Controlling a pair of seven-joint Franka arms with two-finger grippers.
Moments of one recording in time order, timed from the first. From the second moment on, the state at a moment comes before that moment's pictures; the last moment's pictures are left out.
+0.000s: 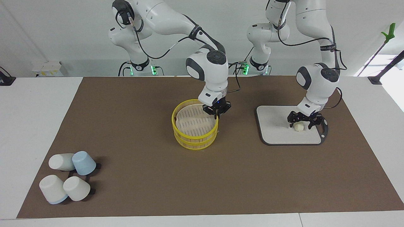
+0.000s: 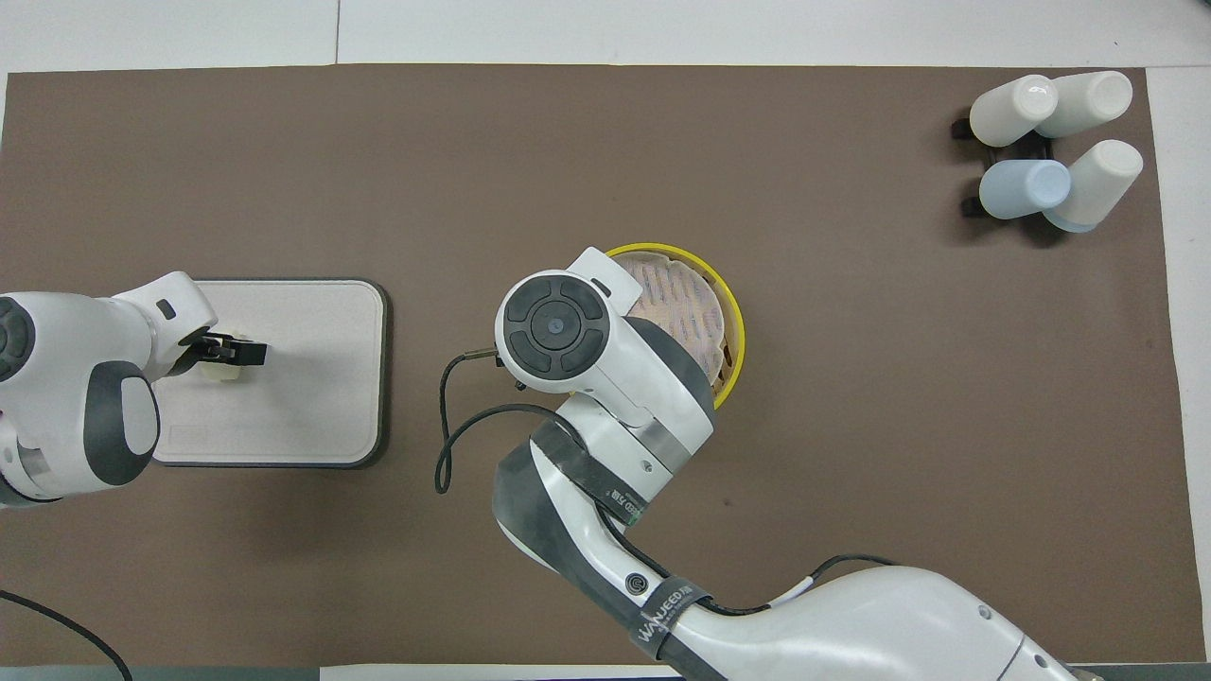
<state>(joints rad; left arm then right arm) -0.04 0.15 0.12 -2.29 0.00 2.57 0.34 0.51 0.46 0.24 -1.58 -0.11 2.13 0.70</state>
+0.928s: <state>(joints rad) -0.04 0.13 0.12 -2.27 0.00 2.42 0.34 0.08 0.30 0.22 -1.39 -0.11 1.43 0.06</state>
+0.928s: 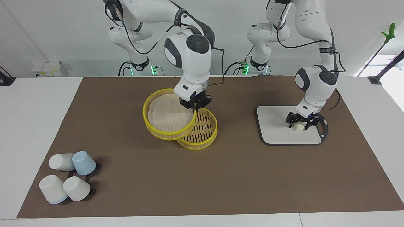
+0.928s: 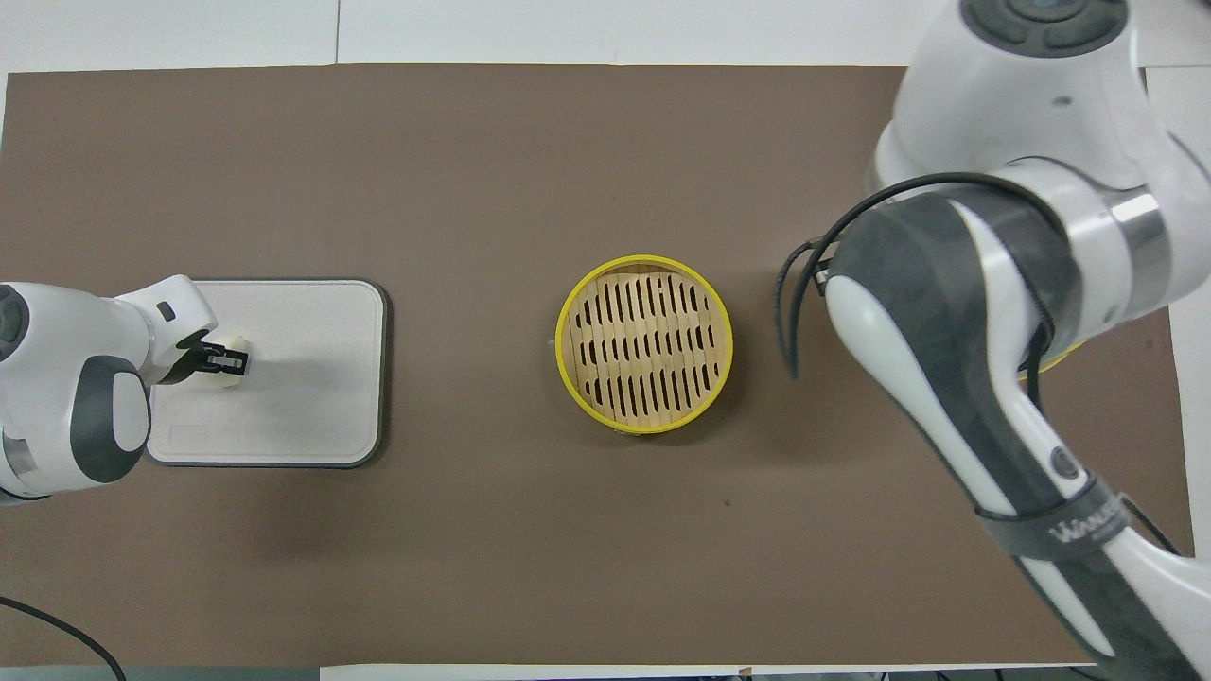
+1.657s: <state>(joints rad) -0.48 0.30 0.09 -1.65 -0.09 2.03 -0.52 0.02 0.30 0.23 -1.43 -0.14 1.42 -0.05</state>
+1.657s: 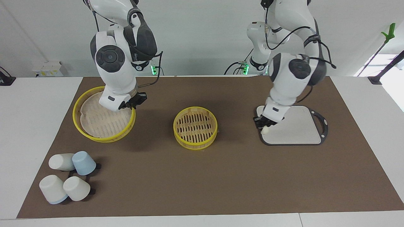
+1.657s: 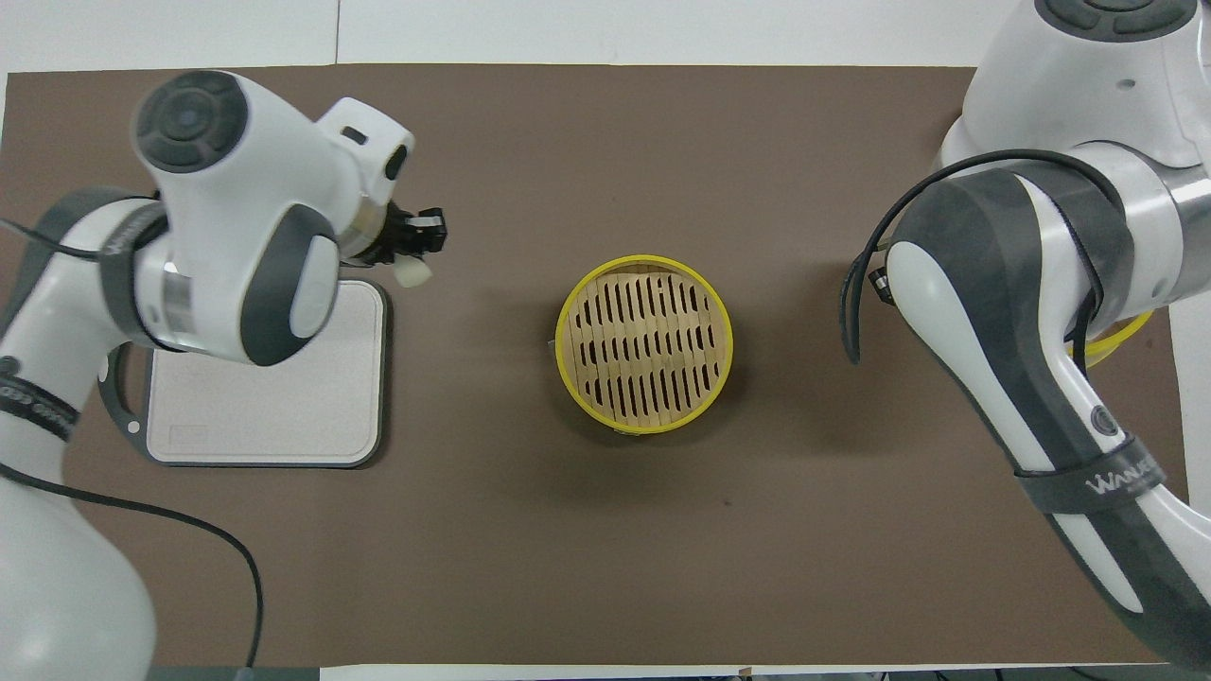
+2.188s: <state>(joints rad) -0.76 0.48 0.09 -1.66 -0.07 2.29 -0.71 0.02 0.30 0.23 -1.44 -0.14 1.42 -0.05</state>
